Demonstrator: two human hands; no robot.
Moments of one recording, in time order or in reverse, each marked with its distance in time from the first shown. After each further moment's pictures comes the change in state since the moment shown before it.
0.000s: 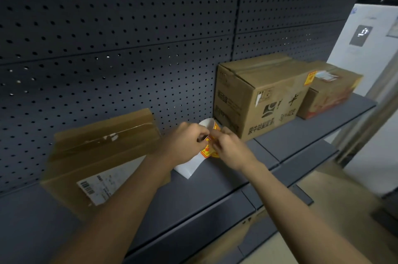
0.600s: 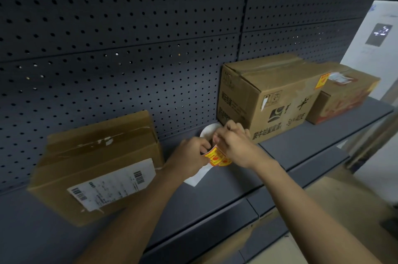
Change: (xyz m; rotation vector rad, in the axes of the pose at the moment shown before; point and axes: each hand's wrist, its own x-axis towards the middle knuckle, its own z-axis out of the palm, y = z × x) left_hand 0.021 -0.022 0.055 -0.261 0.018 -0.149; right_hand 0.021 0.019 -0.017 -0.084 0.017 -0.104
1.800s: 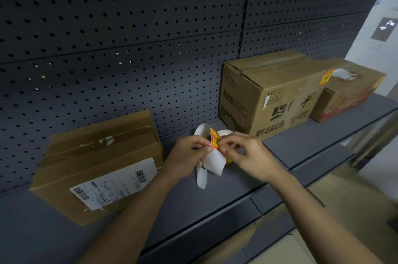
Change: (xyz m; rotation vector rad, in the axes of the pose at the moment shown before) left_hand -0.015 -0.002 -0.002 -0.524 0.092 0.002; right_hand -0.038 0.005 -0.007 0.445 0.115 -0.114
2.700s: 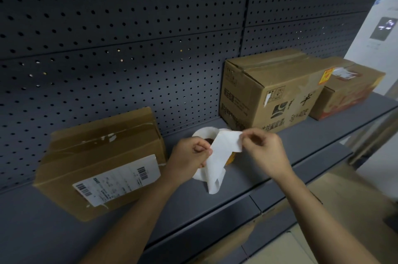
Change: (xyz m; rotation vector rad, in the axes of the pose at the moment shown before) left_hand -0.013 0.000 0.002 0.098 0.044 -0.048; right_hand -0.013 0.005 -0.005 0.150 0.344 0.284
